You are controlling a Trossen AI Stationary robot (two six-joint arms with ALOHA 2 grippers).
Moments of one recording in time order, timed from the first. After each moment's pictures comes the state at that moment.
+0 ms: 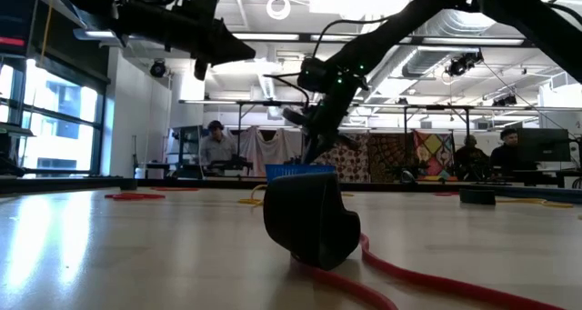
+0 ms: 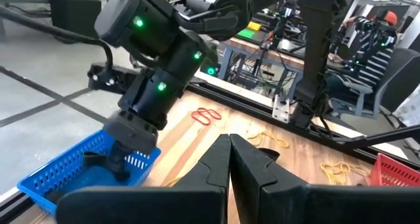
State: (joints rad) left arm 0.39 1.17 0.62 0.42 0.07 -0.22; right arm -0.60 2.14 1.67 -0.54 -0.06 0.59
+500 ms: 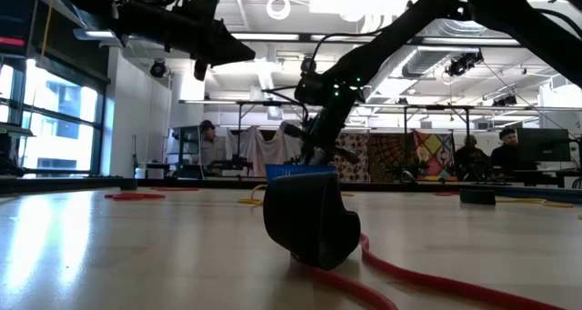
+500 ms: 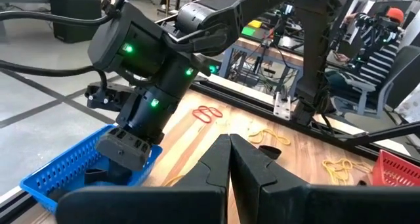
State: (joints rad) left arm 0.39 1.17 0.62 0.41 0.07 -0.20; right arm -0.59 2.20 1.67 -0.51 -0.08 0.68
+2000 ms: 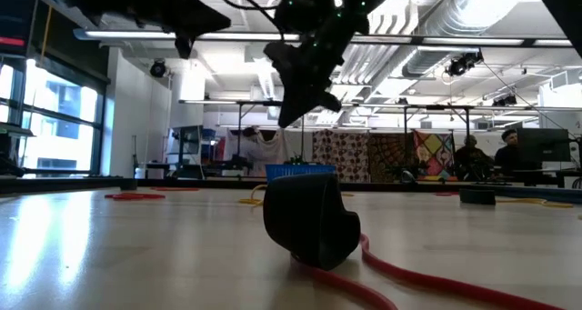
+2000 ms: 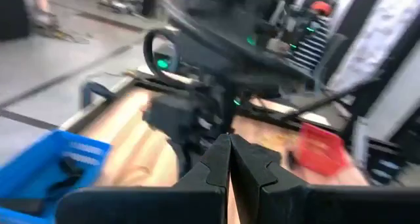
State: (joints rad) left arm 0.41 0.91 0.62 0.15 0.31 -0.17; right arm -0.22 1.97 1.63 -0.68 -0.09 0.38
